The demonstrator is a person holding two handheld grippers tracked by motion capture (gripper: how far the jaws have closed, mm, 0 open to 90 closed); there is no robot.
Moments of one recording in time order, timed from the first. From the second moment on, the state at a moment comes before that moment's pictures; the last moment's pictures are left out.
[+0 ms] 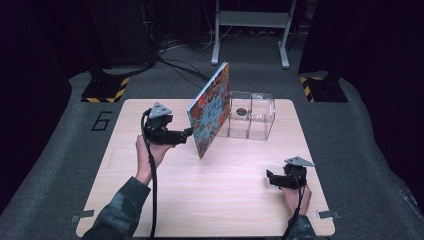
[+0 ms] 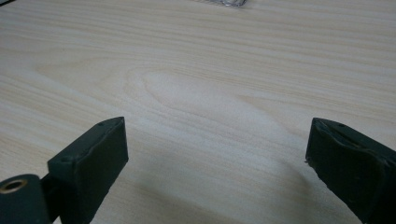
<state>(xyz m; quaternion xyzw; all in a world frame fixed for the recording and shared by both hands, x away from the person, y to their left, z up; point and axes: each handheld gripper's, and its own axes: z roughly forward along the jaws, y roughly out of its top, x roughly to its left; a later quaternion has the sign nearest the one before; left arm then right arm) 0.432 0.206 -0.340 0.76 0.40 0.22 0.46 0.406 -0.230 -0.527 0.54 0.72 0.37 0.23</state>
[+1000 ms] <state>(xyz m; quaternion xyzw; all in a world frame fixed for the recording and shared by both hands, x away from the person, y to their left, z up) 0.365 0.316 -0.481 0.75 0.53 0.22 0.34 0.409 -0.227 -0.528 0.53 0.73 0.36 0.22</state>
